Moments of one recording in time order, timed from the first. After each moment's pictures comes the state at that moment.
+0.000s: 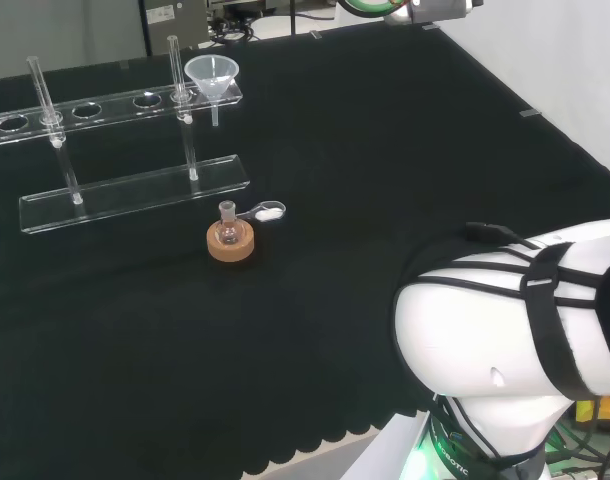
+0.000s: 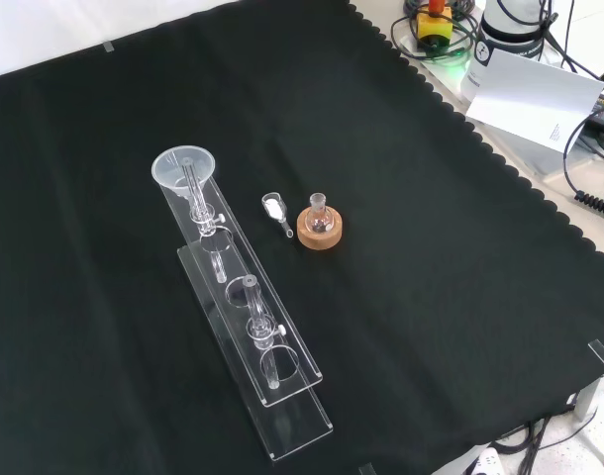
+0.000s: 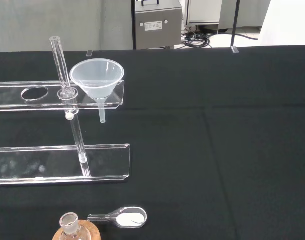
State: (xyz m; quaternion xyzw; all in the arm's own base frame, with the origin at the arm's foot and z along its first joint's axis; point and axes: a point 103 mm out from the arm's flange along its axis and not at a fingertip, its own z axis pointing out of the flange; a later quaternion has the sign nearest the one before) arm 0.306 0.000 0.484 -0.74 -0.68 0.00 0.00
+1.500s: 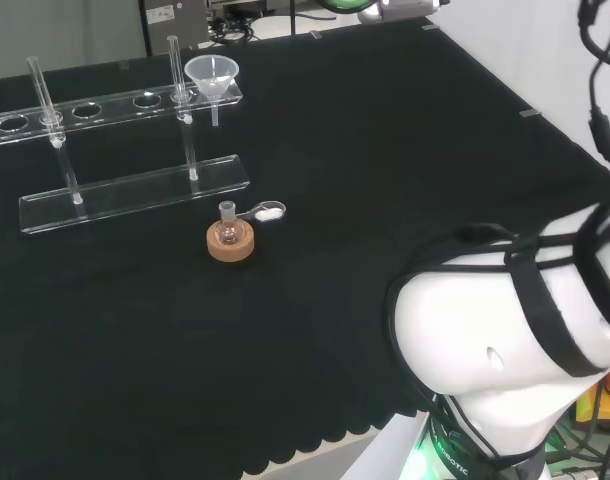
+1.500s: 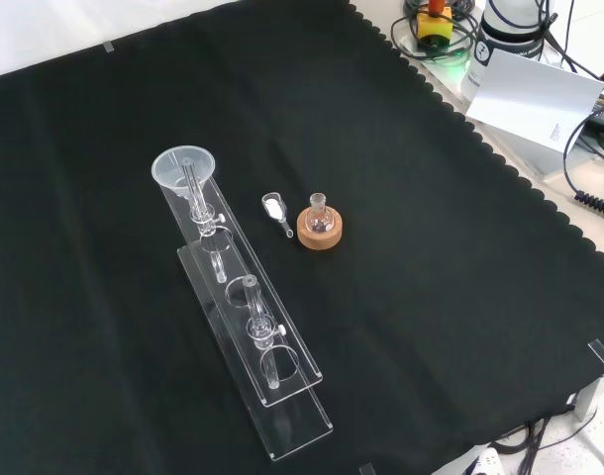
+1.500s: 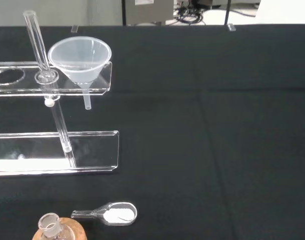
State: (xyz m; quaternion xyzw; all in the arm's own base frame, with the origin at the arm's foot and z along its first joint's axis) arm 0.366 -0.003 0.453 -0.74 -0.67 0.04 0.02
